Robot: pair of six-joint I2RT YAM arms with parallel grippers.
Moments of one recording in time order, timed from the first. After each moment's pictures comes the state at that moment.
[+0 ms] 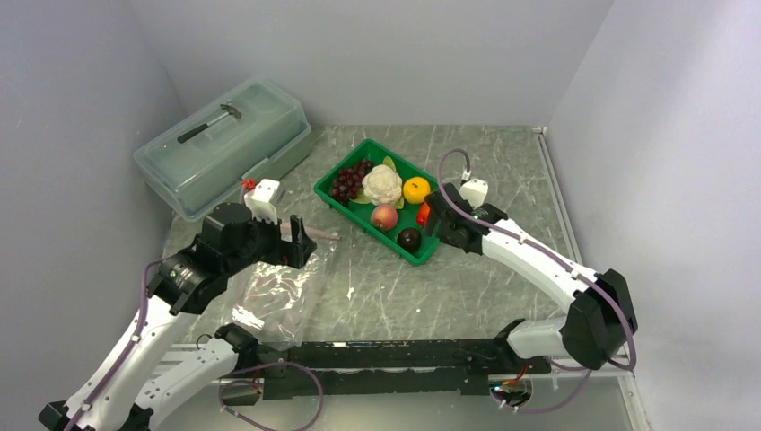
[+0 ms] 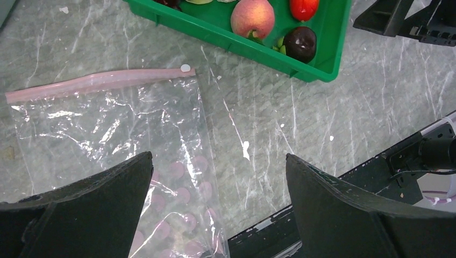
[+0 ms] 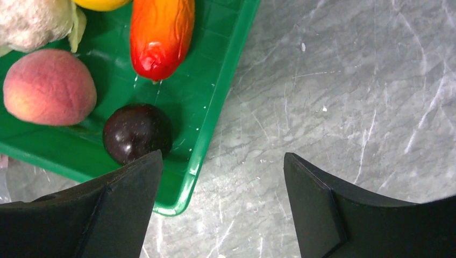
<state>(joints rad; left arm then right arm) -0.56 0.73 0.99 -0.79 0.02 -0.31 0.65 1.31 1.00 -0.75 0.51 0.88</state>
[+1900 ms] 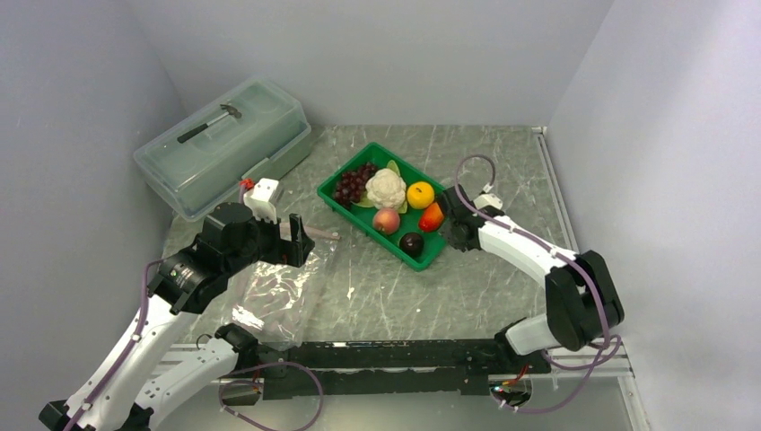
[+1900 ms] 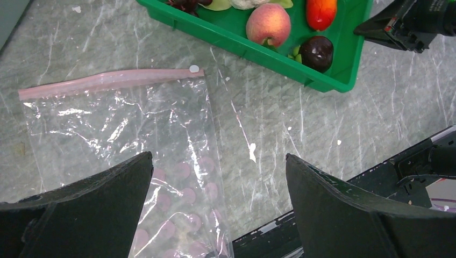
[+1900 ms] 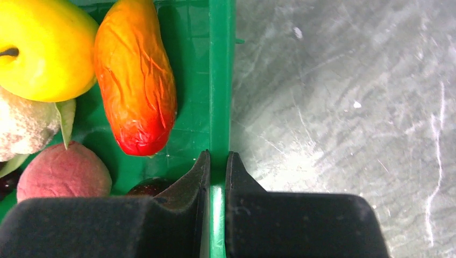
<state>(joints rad) -0.56 0.73 0.99 -0.79 -0.02 -0.31 0.48 1.45 0.89 -0.54 0.41 1.15</state>
